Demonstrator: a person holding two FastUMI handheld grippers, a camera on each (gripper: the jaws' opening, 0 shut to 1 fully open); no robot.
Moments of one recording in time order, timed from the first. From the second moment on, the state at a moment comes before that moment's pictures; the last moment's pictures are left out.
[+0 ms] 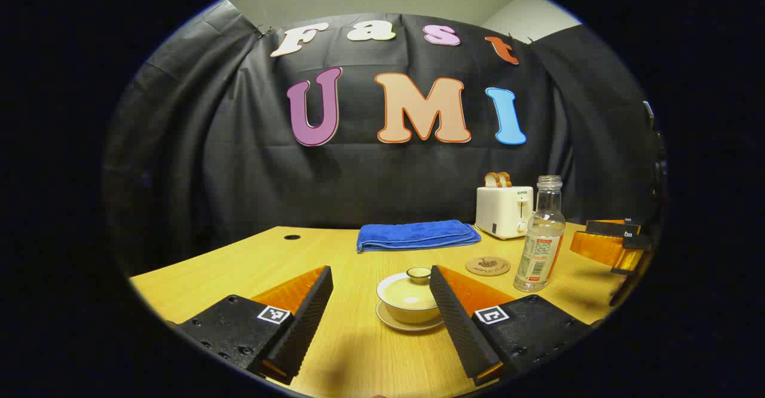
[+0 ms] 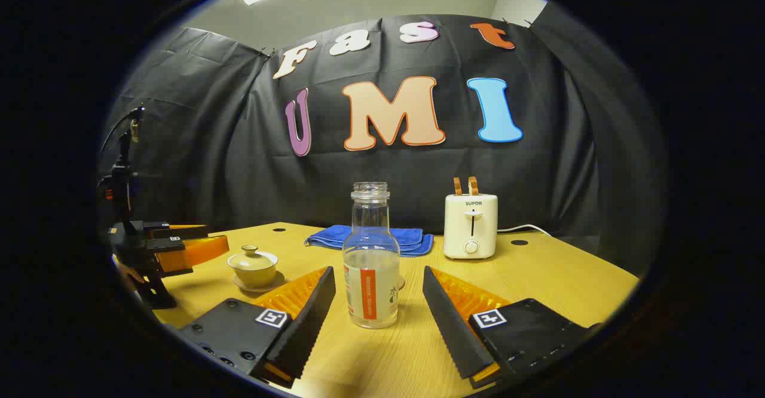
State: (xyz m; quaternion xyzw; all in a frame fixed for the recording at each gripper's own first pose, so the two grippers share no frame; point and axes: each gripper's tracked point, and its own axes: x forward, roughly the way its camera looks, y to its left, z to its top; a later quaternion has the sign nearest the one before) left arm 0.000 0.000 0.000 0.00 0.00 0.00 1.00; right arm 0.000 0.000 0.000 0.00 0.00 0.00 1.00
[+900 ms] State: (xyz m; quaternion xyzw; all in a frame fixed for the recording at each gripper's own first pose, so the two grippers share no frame) left arm 0.005 -0.009 -0.001 0.00 -0.01 -0.03 1.00; right arm 0.005 -0.001 -0.002 0.00 0.00 0.00 1.00
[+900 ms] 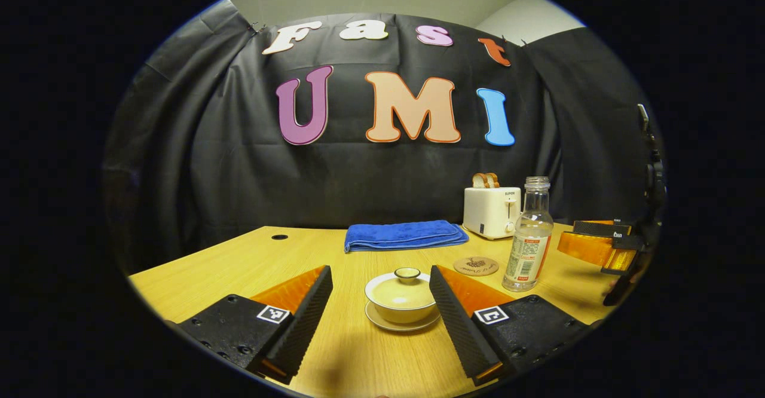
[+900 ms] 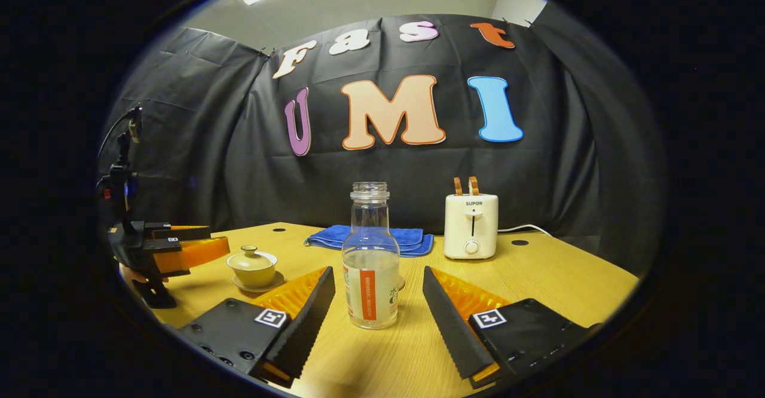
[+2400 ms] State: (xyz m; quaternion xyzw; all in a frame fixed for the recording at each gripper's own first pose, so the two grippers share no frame) left arm 0.040 -0.034 -0.011 0.00 0.03 -0.08 1.00; right arm 0.005 -0.001 -0.003 0.00 0.00 0.00 1.00
